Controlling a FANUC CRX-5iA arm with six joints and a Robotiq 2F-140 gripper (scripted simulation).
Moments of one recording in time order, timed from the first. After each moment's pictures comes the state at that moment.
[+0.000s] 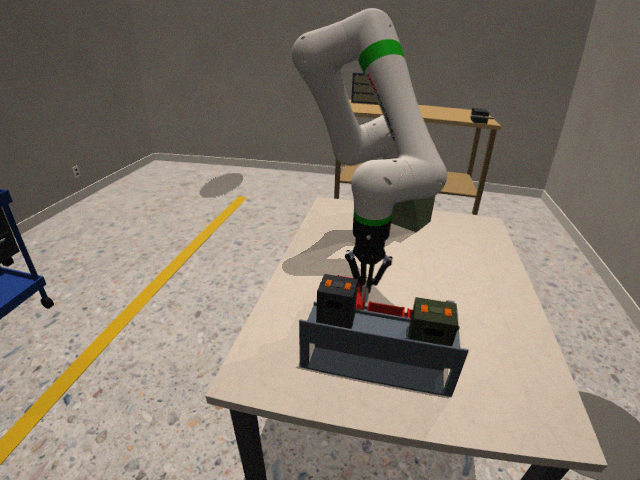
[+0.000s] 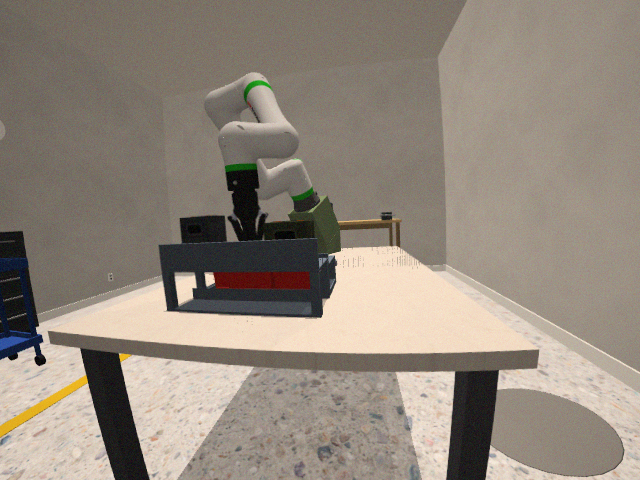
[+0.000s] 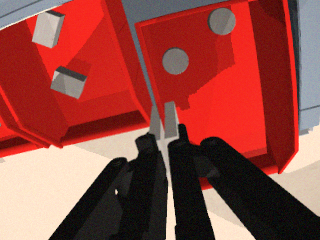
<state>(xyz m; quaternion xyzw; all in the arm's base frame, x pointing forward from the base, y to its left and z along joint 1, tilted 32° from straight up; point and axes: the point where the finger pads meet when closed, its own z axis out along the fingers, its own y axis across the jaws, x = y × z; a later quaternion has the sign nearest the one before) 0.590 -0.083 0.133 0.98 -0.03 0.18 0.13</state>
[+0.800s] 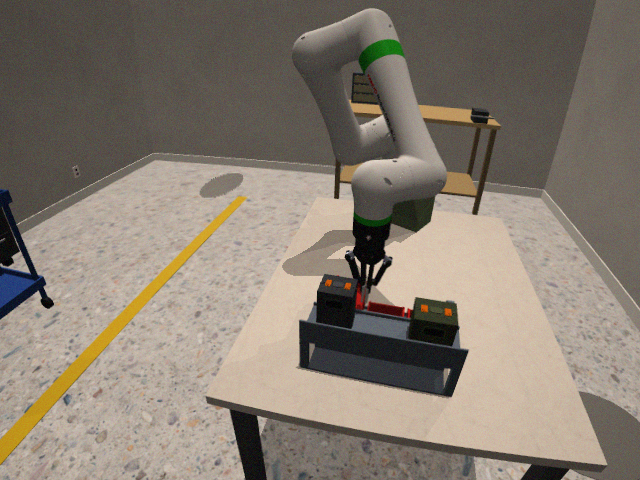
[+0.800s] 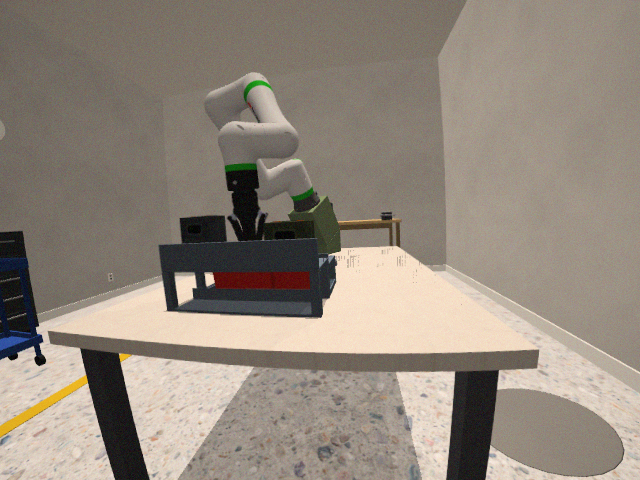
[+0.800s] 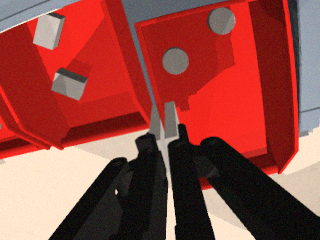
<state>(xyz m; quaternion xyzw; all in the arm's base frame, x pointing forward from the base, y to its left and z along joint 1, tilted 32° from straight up) 0.591 -0.083 0.134 0.98 -0.03 0.18 0.13</state>
